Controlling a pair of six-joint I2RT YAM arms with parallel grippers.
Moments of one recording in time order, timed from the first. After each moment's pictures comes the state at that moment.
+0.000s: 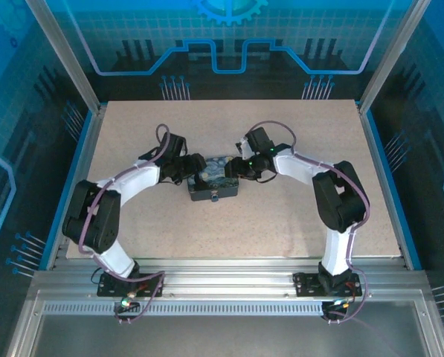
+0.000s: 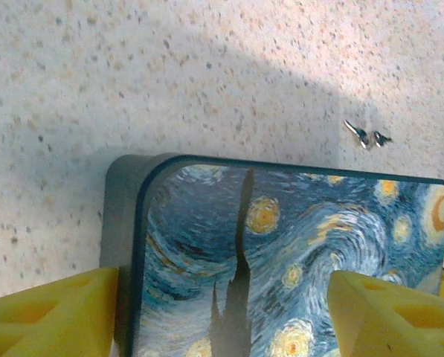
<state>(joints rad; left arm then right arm) -0.31 1.68 1.07 -0.33 0.18 -0.77 0.49 1.92 1.32 -0.42 -0.44 0.48</state>
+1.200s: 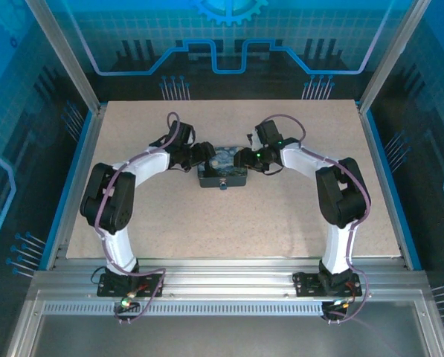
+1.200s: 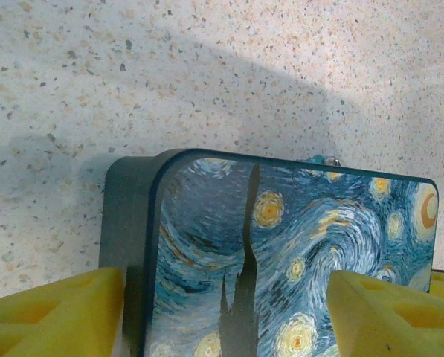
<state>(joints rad) -0.30 1.86 1.24 -0.28 0.27 -0.73 0.41 1.94 1.35 -0.42 -0.39 0.49</state>
